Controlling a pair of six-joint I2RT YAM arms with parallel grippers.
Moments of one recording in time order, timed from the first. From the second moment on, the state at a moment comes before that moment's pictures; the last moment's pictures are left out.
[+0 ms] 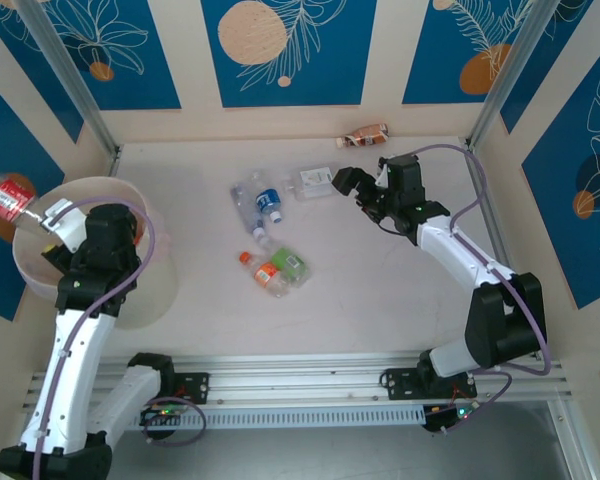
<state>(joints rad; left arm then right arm) -0.09 0.81 1.03 -0.81 -1.05 -0.47 0.28 1.45 1.07 -0.18 -0.36 0.86</state>
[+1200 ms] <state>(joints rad) 0.00 0.88 1.10 -0.78 -0.67 -0.34 0.29 1.50 1.13 -0.23 -0.36 0.86</state>
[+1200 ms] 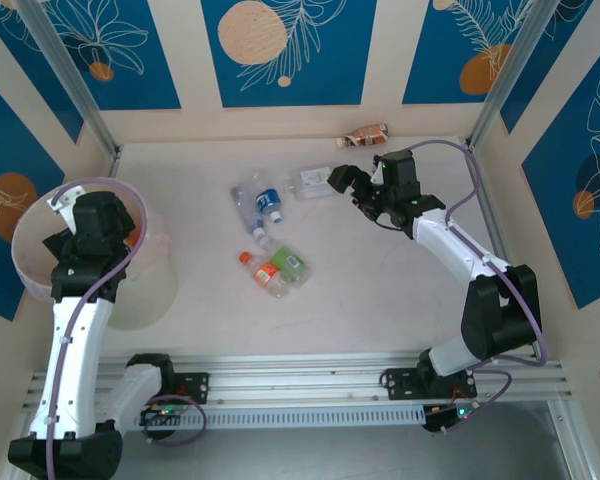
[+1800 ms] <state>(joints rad) 0.03 0.82 1.09 -0.64 -0.14 -0.39 0.29 1.50 1.13 -0.27 -0.34 0.85</state>
